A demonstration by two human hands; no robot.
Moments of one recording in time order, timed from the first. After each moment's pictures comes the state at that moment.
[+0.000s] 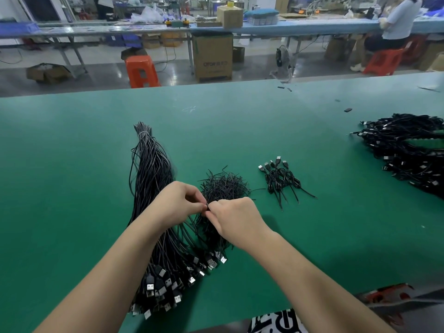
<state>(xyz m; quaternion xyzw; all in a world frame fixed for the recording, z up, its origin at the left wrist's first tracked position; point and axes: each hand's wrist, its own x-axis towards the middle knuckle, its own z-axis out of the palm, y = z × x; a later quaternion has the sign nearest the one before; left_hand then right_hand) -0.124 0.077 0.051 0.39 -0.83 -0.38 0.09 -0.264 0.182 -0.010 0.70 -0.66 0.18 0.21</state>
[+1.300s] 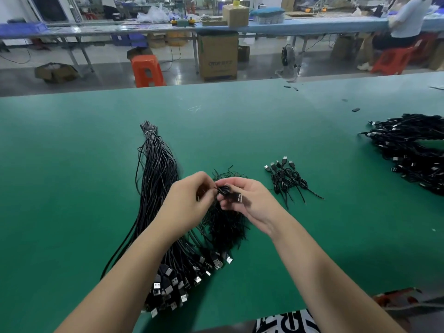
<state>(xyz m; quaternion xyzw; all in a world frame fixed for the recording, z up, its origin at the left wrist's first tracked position) -0.125 0.094 0.049 0.33 -0.86 -0.27 0.28 -0.287 0.171 0.020 0.31 -0.49 0.60 -0.55</state>
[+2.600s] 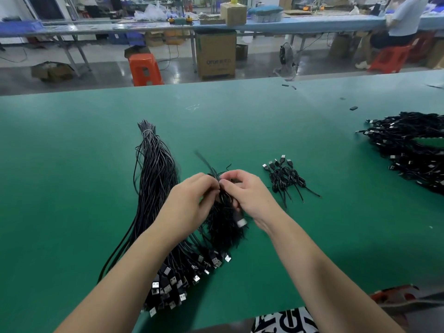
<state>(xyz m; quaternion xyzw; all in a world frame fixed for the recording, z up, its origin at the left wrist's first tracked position) -0.124 0.098 0.043 0.21 -0.90 -0.18 0.33 -0.286 0.169 0.023 0.39 -0.61 0.56 -0.40</state>
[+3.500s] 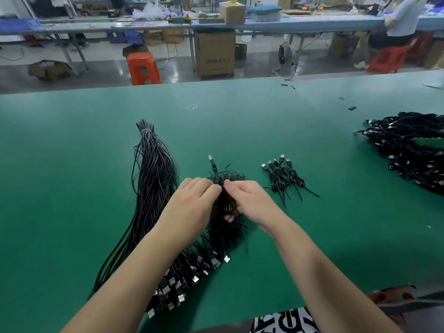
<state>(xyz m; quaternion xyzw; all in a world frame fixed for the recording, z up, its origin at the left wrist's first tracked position) -0.128 0.097 0.025 0.15 -0.94 0.04 0.31 -0.284 0.177 0.025 0.39 -0.61 0.51 -0.46</state>
